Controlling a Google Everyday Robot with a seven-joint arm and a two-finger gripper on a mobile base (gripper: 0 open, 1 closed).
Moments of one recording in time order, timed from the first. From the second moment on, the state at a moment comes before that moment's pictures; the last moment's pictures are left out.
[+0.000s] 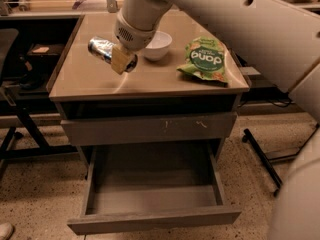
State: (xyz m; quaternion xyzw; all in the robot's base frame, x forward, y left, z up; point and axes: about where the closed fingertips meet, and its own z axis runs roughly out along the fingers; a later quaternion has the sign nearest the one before) arm 0.628 0.087 0.907 -0.50 0.83 0.10 0.22
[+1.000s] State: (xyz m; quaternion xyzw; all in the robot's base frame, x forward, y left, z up) arm 0.511 0.081 0.901 -0.40 0.90 0.11 0.16
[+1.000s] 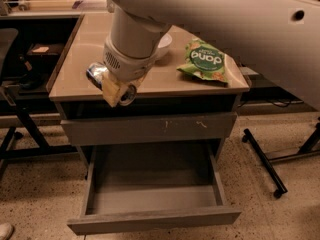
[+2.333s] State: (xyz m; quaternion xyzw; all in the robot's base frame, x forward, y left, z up) arm 0.440 0.047 0.776 -0.29 0.94 0.17 0.10
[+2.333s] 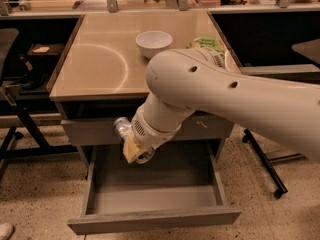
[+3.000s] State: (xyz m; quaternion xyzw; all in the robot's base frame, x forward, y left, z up) arm 0.454 0.041 0.681 -0.30 0.94 0.17 0.06
